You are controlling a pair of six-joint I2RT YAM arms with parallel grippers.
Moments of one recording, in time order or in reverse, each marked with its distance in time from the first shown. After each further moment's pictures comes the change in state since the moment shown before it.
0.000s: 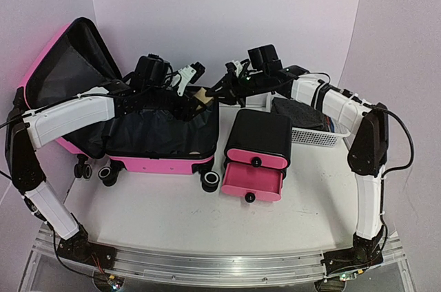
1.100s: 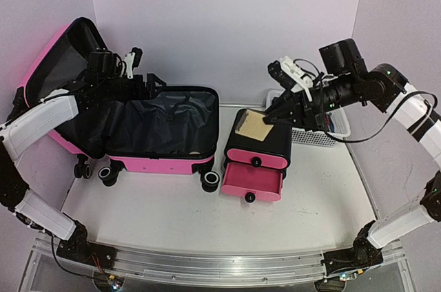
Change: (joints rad) left arm 0.313 -0.223 -0.143 0.018 0.104 -0.411; right arm 0.029 -0.713 -0.433 -0.435 -0.018 -1.433
